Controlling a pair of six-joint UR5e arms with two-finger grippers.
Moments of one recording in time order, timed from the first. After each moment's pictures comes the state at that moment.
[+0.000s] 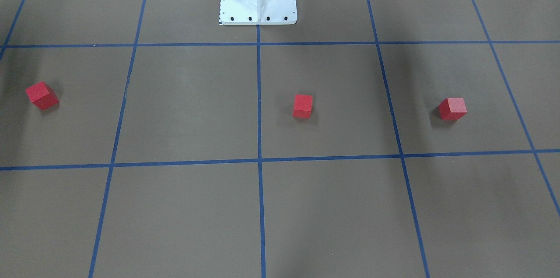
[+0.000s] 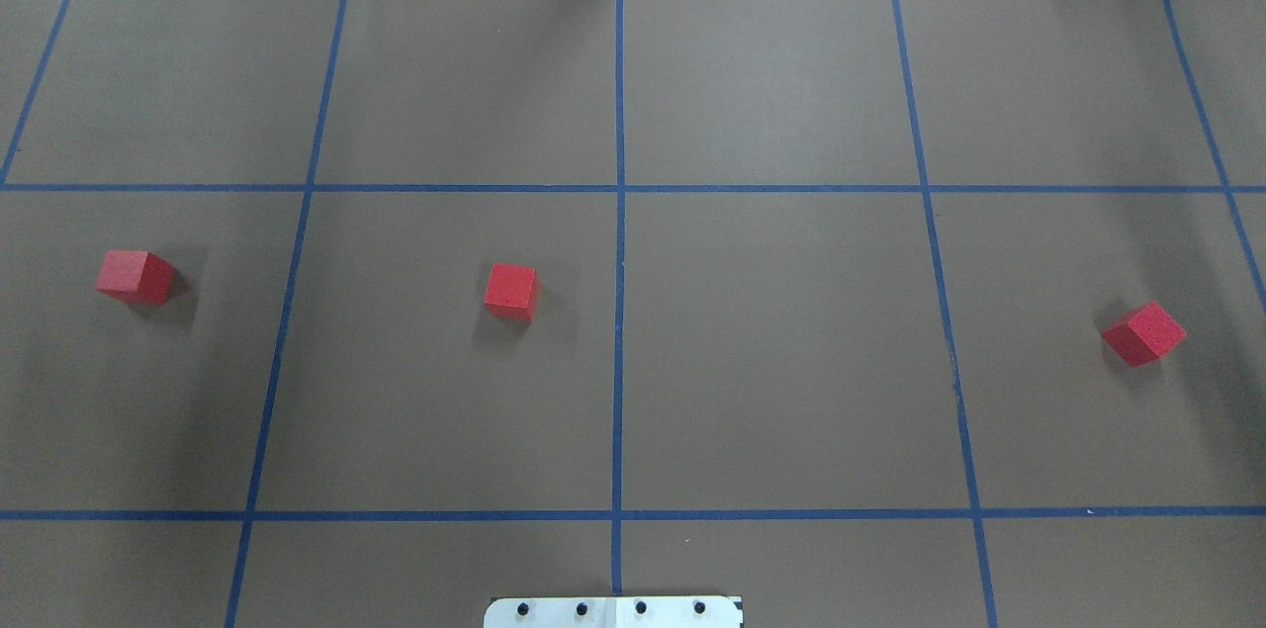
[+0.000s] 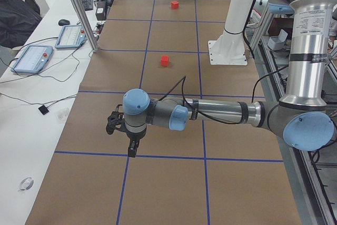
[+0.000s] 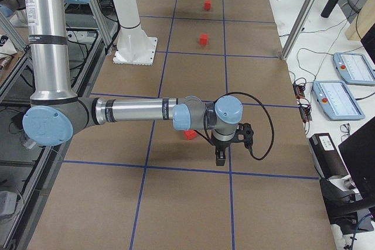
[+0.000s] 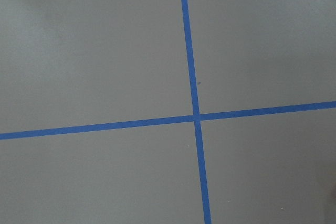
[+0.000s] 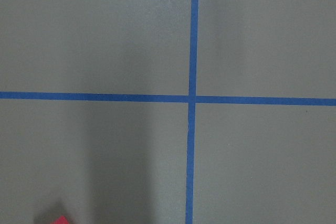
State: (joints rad) left arm -1.58 -1.57 -1.62 -1.72 -2.32 -0.03; right arm 1.54 -1.54 1.61 -1.57 2.36 0.06
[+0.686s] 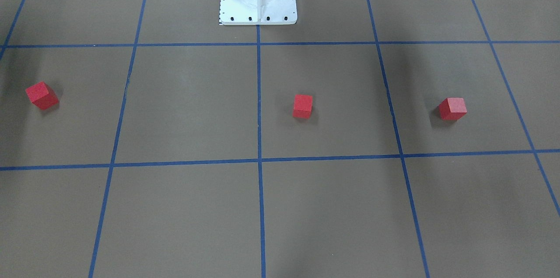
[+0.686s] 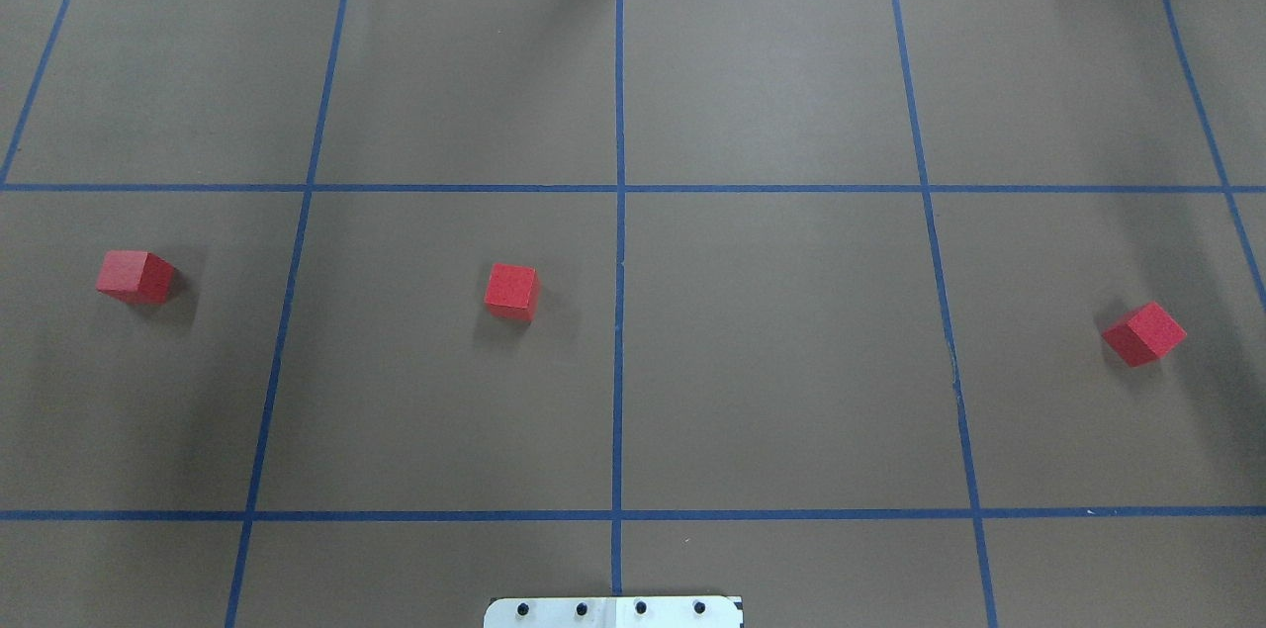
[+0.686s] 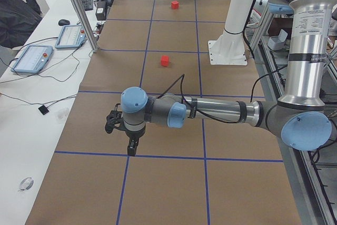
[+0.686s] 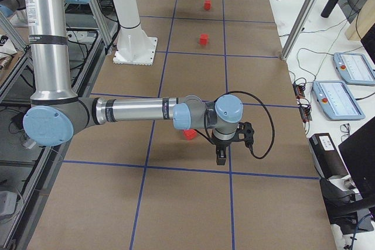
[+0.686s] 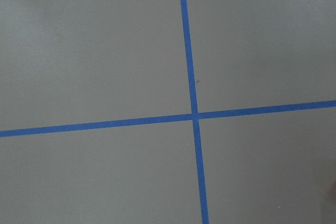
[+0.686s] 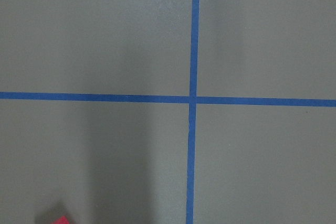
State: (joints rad) left arm -1.58 -1.60 -1.64 -1.65 -2.32 -0.03; right arm 1.54 -1.54 1.62 -1.57 2.36 0.06
